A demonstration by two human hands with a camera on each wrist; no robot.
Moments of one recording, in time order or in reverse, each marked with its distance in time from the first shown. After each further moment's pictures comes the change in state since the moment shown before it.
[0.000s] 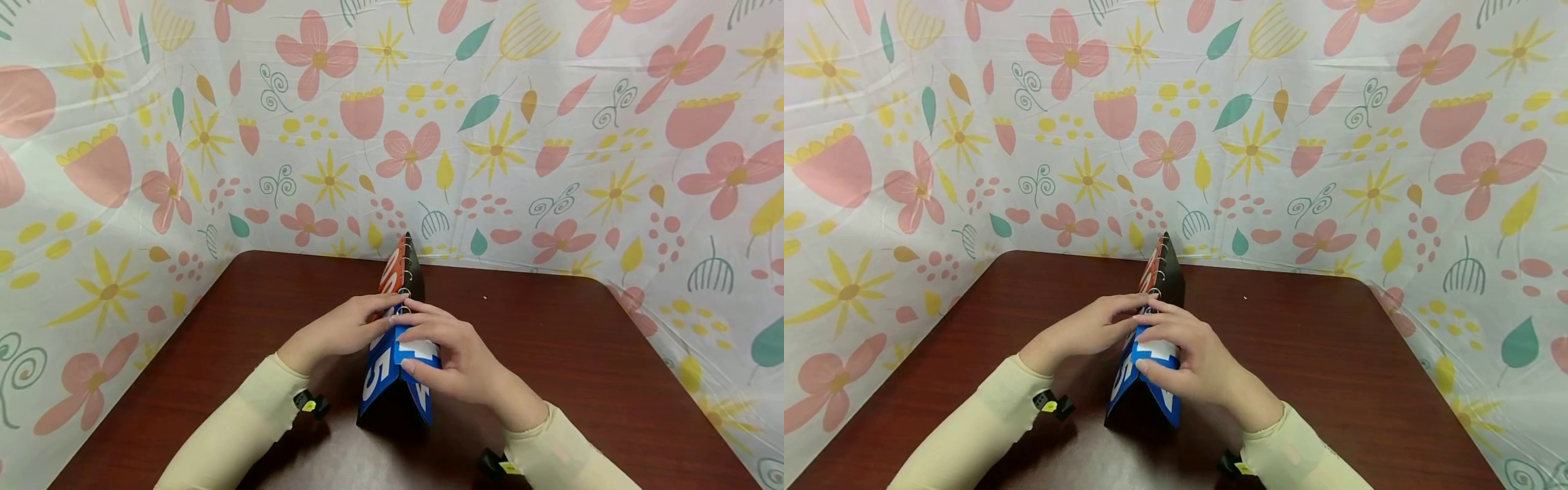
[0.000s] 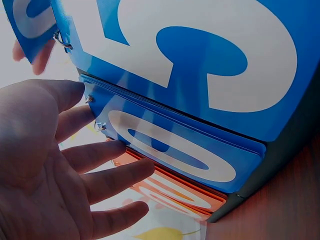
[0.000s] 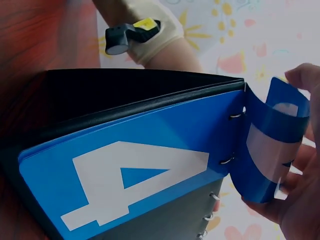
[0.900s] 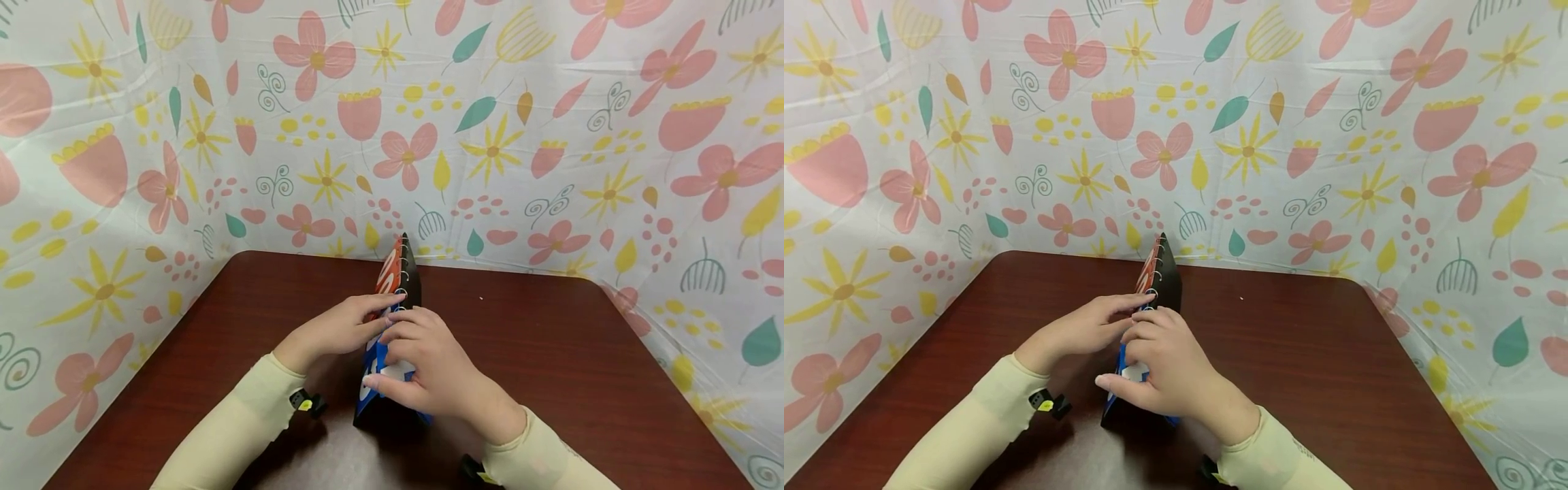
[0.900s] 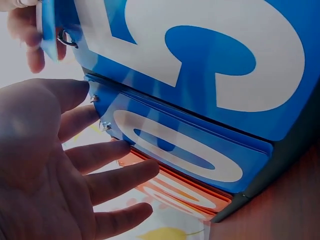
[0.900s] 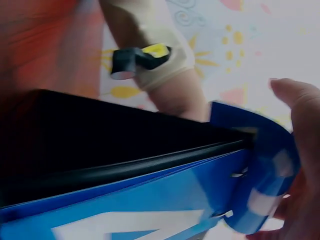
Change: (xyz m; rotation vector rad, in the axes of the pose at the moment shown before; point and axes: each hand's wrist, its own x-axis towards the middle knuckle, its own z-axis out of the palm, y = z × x) left_hand 0.001 0.000 -0.002 -0.003 0.004 0.046; right_hand 0.019 -0.023 0.022 -0.365 -0.005 -0.118
